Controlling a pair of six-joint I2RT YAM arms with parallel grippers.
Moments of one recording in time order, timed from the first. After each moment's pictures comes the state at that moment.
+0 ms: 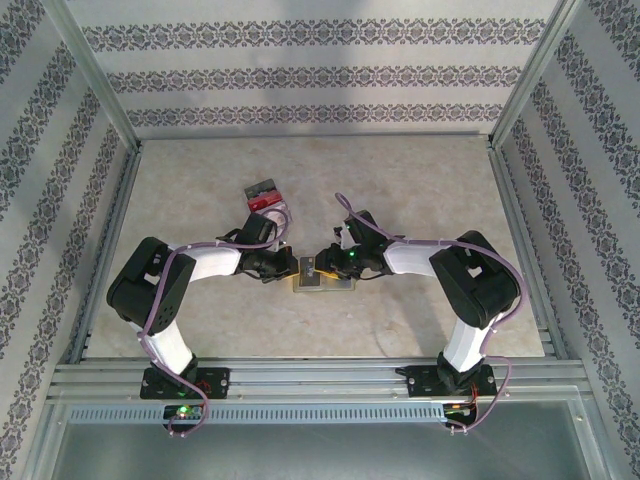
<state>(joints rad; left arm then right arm) -0.44 1.73 0.81 -0.11 0.52 -0.71 0.57 1.78 0.84 0.00 -0.60 0.85</state>
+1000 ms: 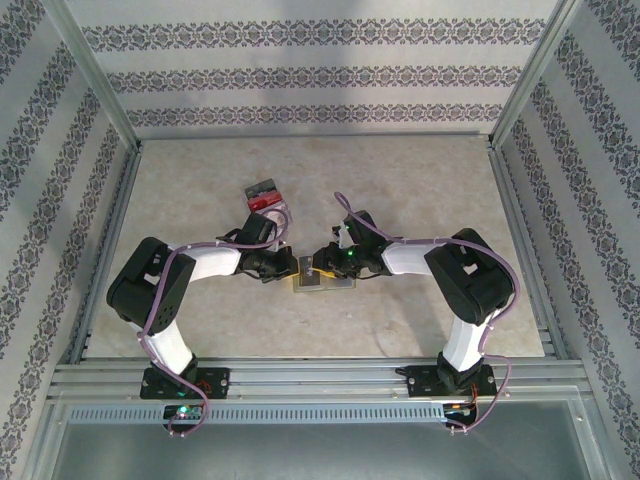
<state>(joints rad) -0.44 1.73 0.81 -0.11 0.52 -0.71 0.57 1.81 0.84 0.10 -0.63 0.89</state>
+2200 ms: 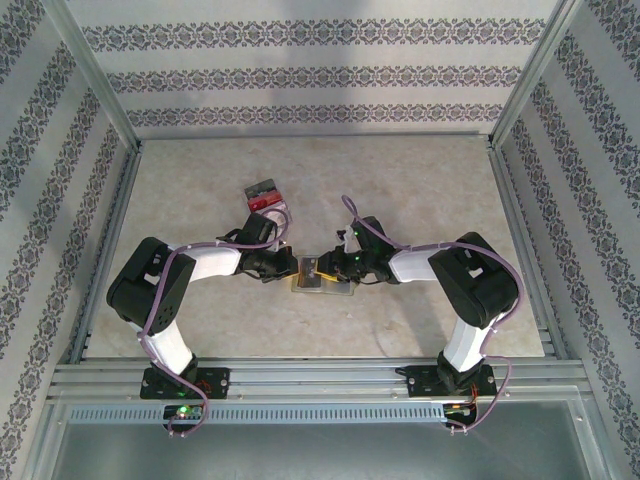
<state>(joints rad) -0.45 1.73 0.81 -0.11 0.51 -0.71 0.55 1.77 0.72 0.25 -0.70 0.92</state>
